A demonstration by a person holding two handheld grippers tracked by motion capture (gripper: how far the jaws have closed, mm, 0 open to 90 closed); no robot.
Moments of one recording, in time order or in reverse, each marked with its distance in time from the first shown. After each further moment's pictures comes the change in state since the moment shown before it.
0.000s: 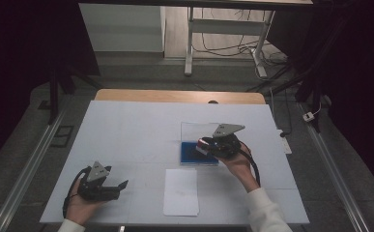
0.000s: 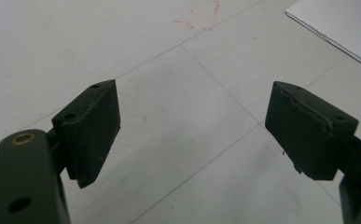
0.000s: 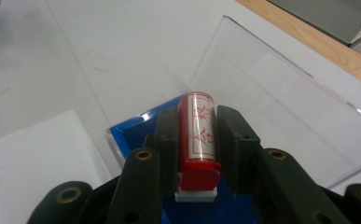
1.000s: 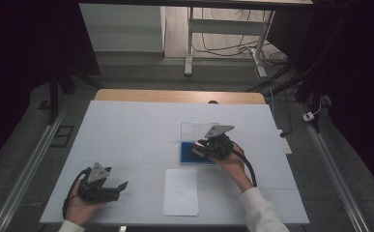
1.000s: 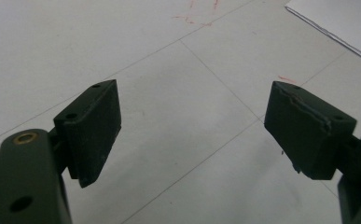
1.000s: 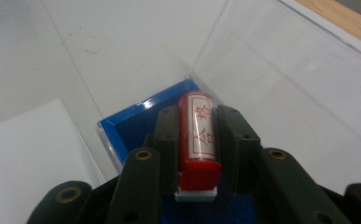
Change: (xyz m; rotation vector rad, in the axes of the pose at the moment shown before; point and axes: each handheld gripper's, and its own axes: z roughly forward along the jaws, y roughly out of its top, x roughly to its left) left arm -0.001 -0.003 -0.001 0.011 0.004 0.005; right arm 0.001 -0.006 0.029 0.087 -0.011 0.015
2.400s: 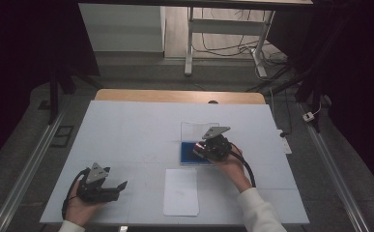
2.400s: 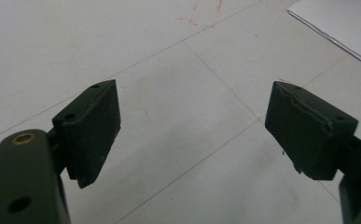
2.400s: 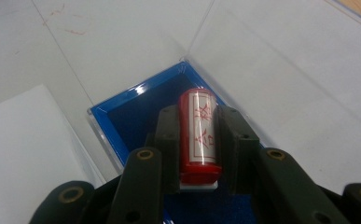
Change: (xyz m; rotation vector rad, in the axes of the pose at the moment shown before) left arm -0.001 0.000 -0.003 -0.009 0.011 -0.019; right arm 0.005 -0.001 0.005 0.074 -0.043 0.006
